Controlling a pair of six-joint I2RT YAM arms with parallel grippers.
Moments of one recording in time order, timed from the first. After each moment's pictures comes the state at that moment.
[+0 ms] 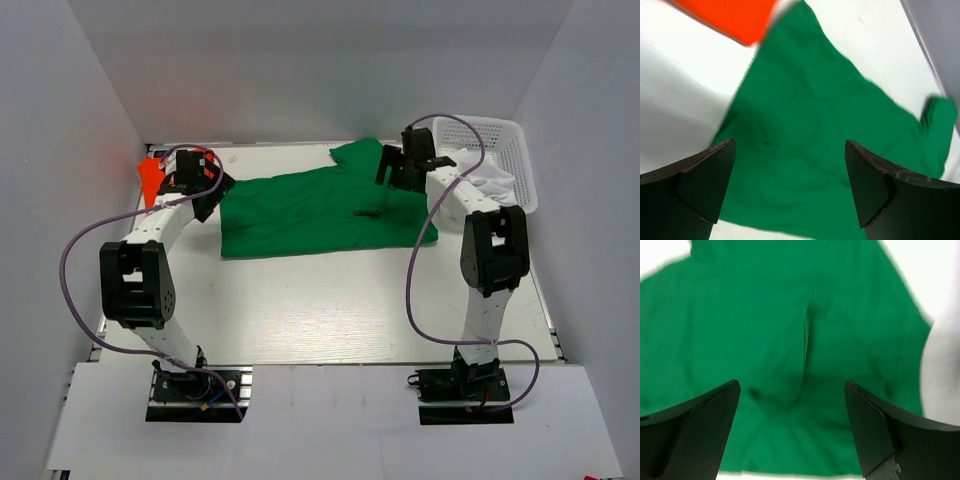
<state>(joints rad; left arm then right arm) -0.03 1.71 1.27 -0.34 -0.13 -0.87 0.28 2.01 1.64 -0.39 0.06 0.37</state>
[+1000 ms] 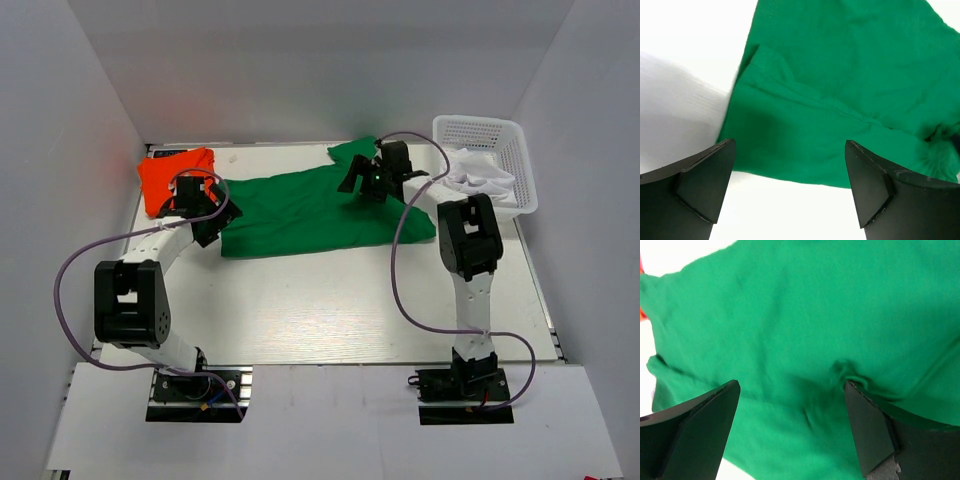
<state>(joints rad) -0.03 1.57 1.01 -0.29 0.04 -0.73 0.33 2.19 1.59 -0.12 -0.35 0.52</state>
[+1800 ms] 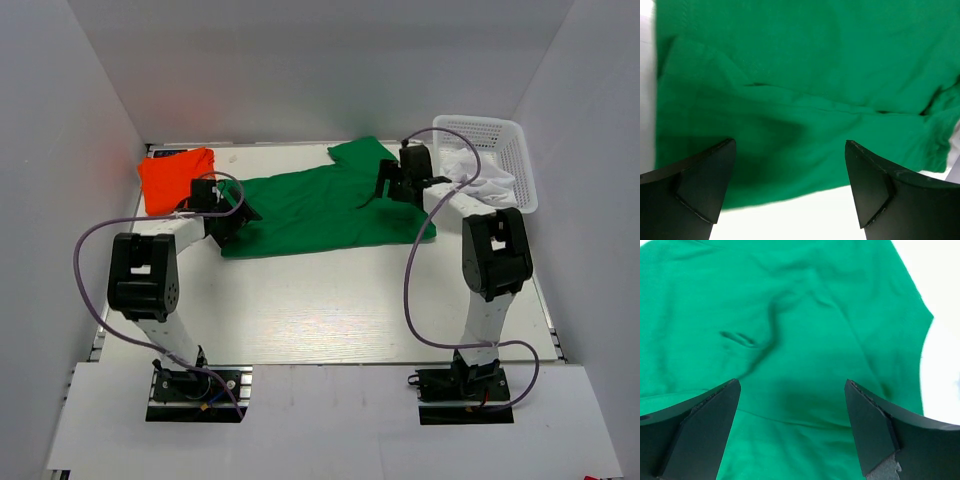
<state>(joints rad) -0.05 1.72 1.02 -0.15 0.23 -0.71 0.31 1.95 1.41 -0.17 0.08 0.29</state>
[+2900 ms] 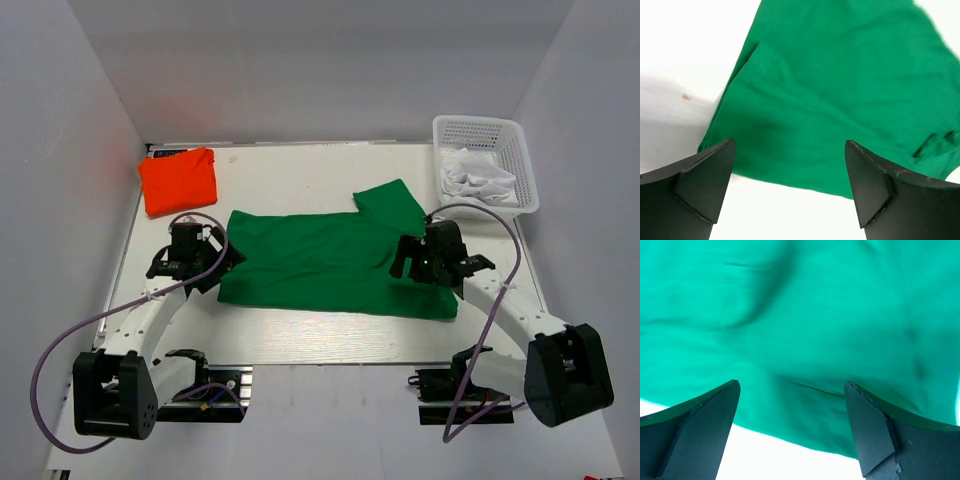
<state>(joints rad) -0.08 1.08 0.62 -0.43 0.09 -0.74 0.35 1.15 0.61 -0.38 -0.03 0.45</state>
